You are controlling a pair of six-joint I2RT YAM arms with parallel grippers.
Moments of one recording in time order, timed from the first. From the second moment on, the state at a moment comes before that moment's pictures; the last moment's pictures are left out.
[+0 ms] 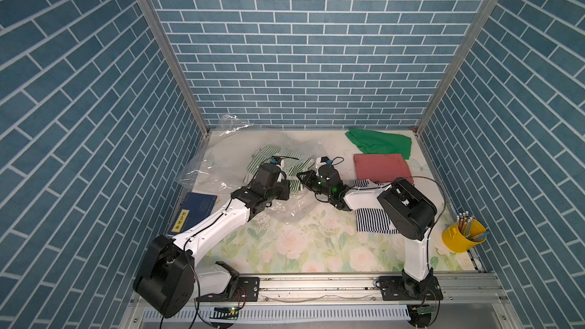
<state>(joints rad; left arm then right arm) -0.53 1.27 0.82 -0.26 -0.01 -0.37 0.81 1.99 1.05 0.57 -0.12 1.16</state>
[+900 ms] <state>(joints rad) -0.51 1.27 0.81 -0.24 0.00 -0.37 0.83 1.91 1.04 0.40 -0.03 1.16</state>
